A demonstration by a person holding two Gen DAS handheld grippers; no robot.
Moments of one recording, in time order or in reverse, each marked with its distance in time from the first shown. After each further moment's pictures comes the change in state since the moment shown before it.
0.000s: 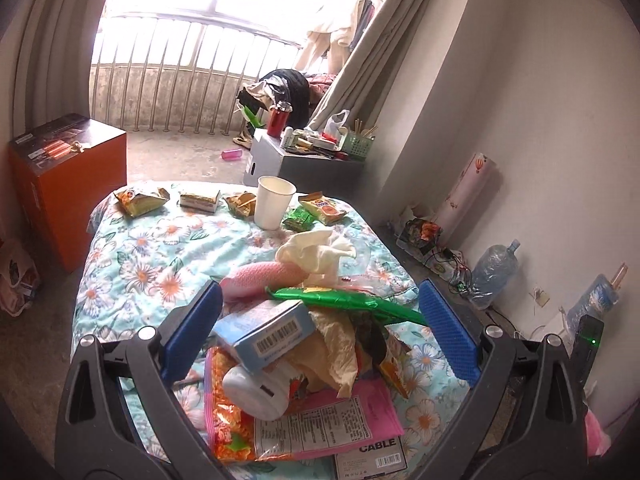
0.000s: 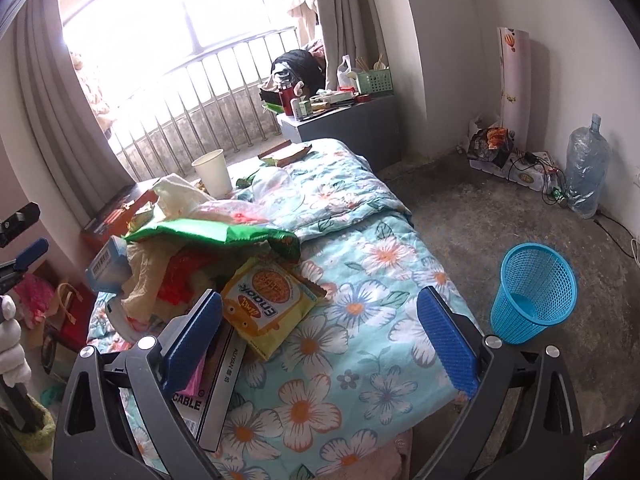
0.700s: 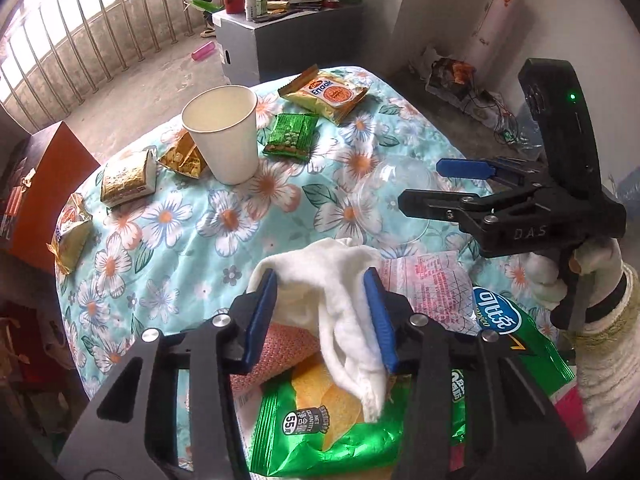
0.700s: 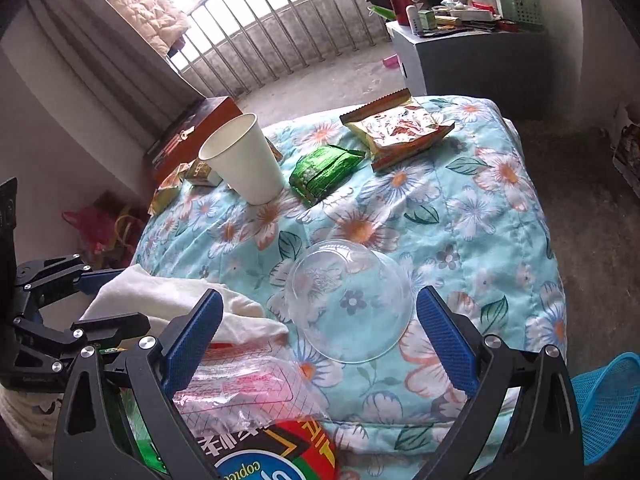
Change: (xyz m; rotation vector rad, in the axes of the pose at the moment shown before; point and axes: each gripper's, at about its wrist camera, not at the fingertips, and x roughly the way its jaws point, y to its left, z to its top) left arm 0.234 -0.004 0.043 0.267 0.602 0.133; right arm 0.287 0.066 0.132 -0.215 0.484 0.369
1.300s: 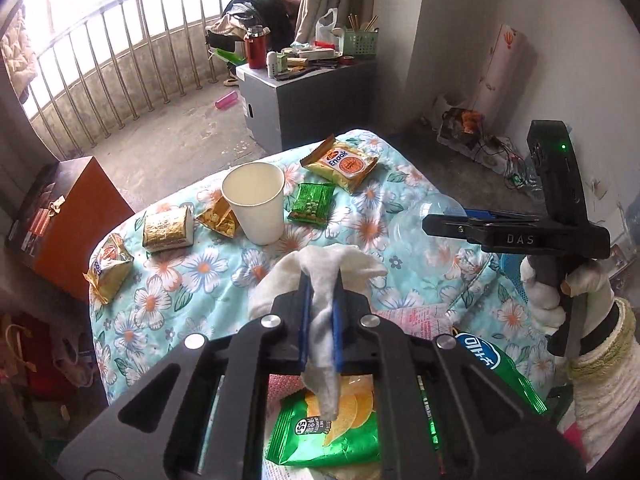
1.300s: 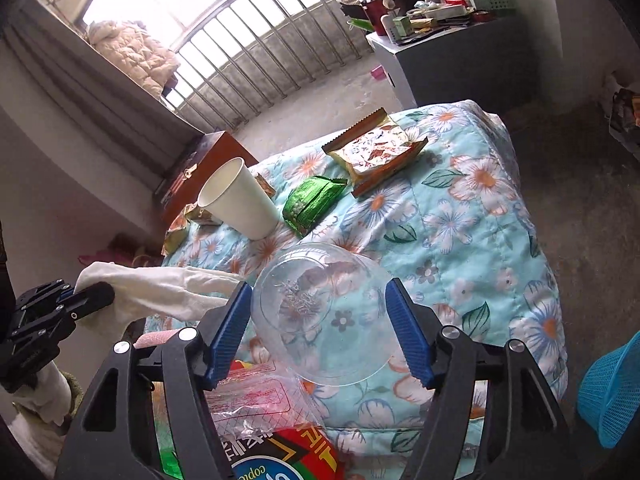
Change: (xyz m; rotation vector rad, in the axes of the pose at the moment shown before) left arm -0.065 -0.009 0.012 -0.019 -0.213 0.073; right arm -0.056 -0.026 0.000 0.148 -0.139 0.063
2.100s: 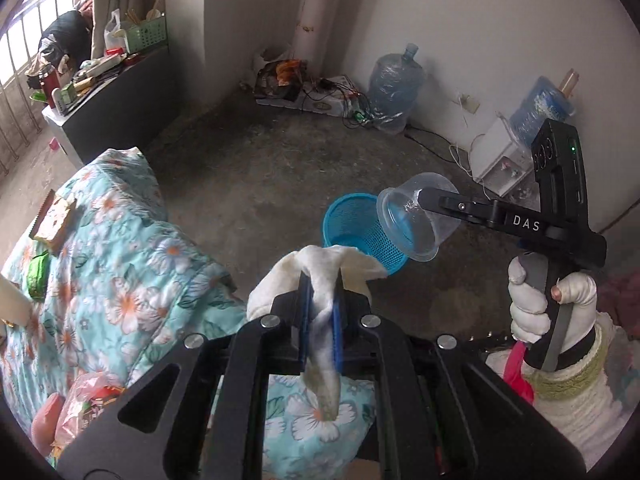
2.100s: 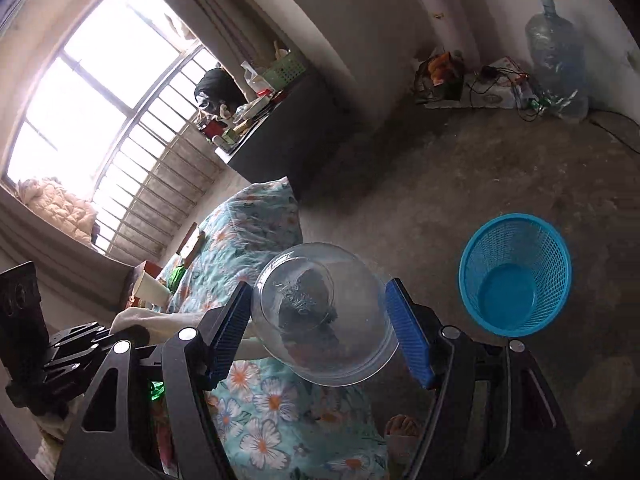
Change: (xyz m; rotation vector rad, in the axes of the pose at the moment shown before) left arm 0.068 -0.322 0.008 0.350 0.176 -0.440; right arm -0.283 -0.231 -0.150 0.487 -0.315 -0.271
